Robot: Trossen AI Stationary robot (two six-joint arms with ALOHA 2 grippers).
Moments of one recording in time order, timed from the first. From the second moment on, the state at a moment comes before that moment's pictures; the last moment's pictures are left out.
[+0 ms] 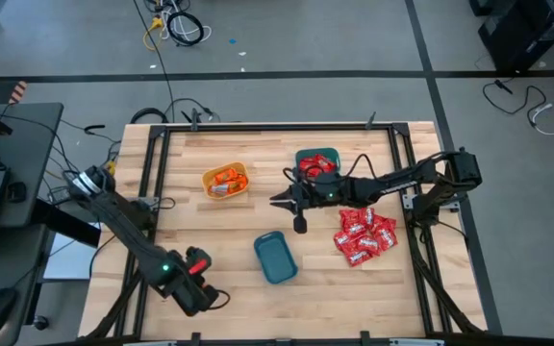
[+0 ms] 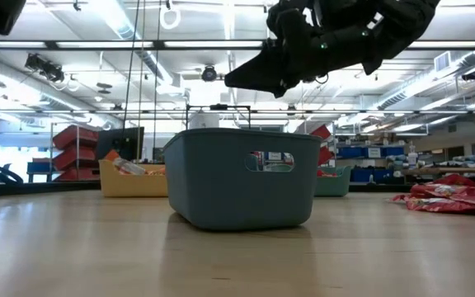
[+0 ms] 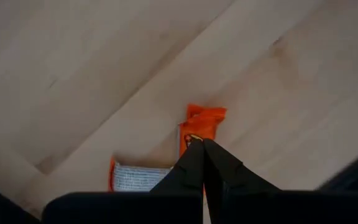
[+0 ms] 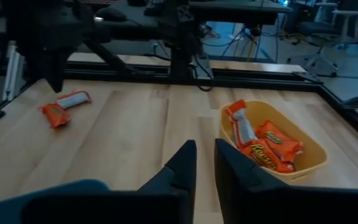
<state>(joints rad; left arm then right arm) -0.80 1.57 1.11 -0.96 -0.10 -1.66 -0.03 1.63 0.81 0.57 -0.02 -0.05</state>
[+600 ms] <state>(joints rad) -0.81 1.79 1.13 -0.86 0.06 -1.66 0.04 1.63 0.81 0.55 0.06 -0.04</state>
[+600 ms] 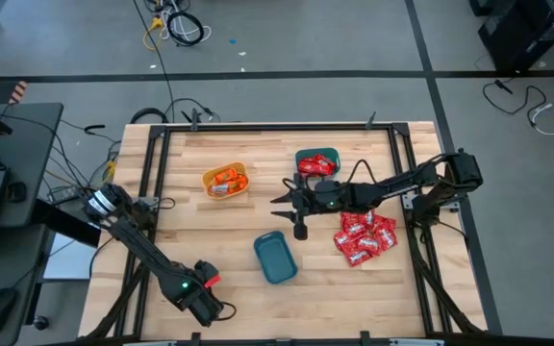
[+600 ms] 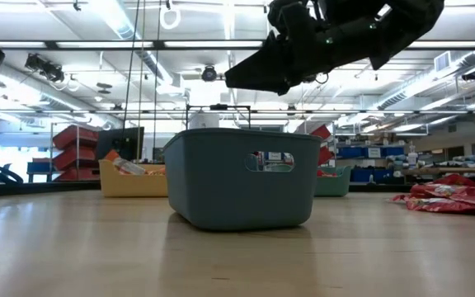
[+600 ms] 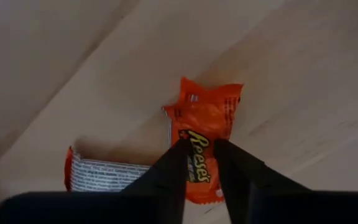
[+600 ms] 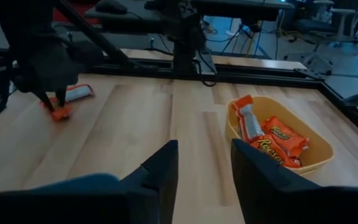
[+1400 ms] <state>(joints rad) -0.80 1.80 1.10 -0.76 0.03 -1.59 0.06 1.63 0.81 0.52 0.06 -0.05</state>
